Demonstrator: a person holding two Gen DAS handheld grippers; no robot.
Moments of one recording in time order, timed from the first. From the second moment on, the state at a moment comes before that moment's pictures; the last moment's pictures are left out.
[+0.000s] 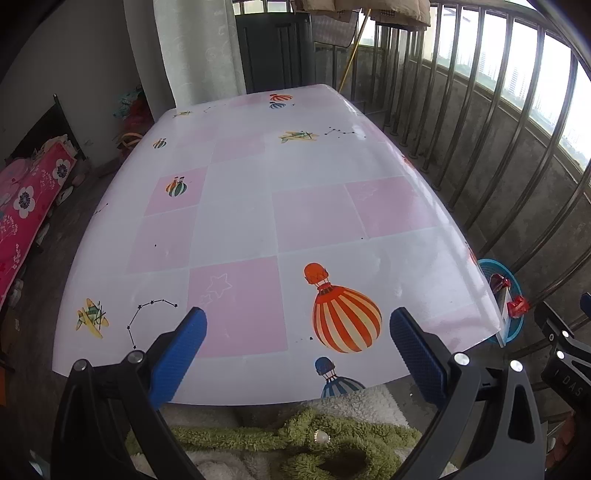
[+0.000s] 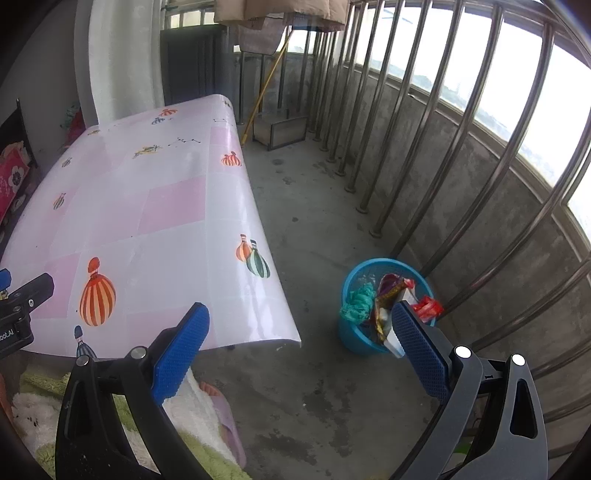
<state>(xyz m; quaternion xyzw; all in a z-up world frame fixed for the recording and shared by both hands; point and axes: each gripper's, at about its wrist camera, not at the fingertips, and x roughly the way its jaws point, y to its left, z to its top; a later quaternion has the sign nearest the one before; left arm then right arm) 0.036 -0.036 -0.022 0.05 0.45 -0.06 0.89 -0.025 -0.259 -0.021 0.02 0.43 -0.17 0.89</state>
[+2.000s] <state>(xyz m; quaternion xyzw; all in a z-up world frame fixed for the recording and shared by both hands) 0.034 -0.041 -0.024 0.05 0.46 -0.06 0.89 -0.028 -0.266 -0.021 0.02 0.43 -0.18 0.88</state>
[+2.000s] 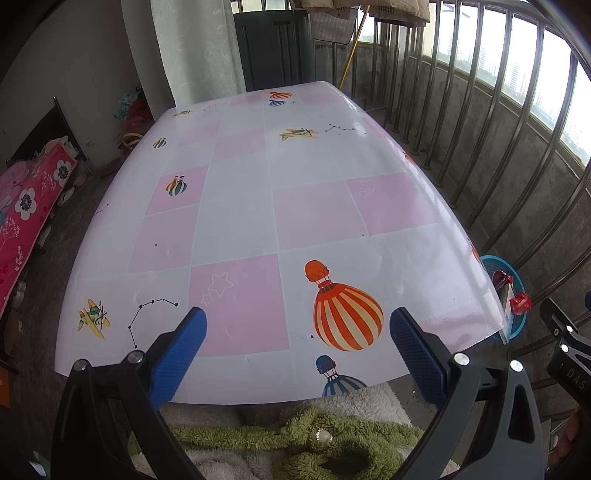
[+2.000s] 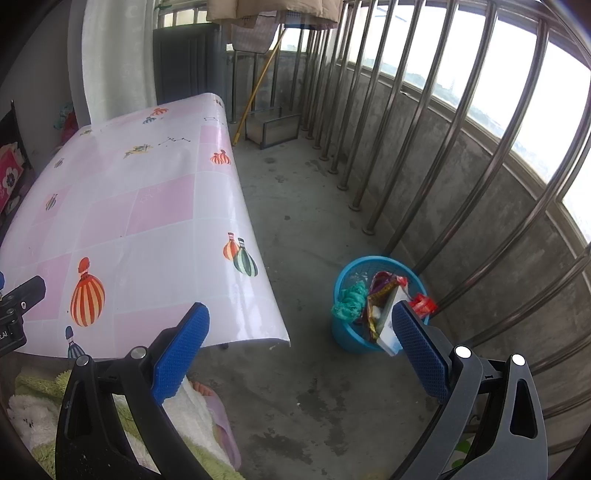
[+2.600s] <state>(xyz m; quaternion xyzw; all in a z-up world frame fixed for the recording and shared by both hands) 0.034 -0.042 -0.024 0.05 0.46 -0.06 0.88 -0.027 -0.267 -0.022 0.02 0.43 -0.18 0.88</state>
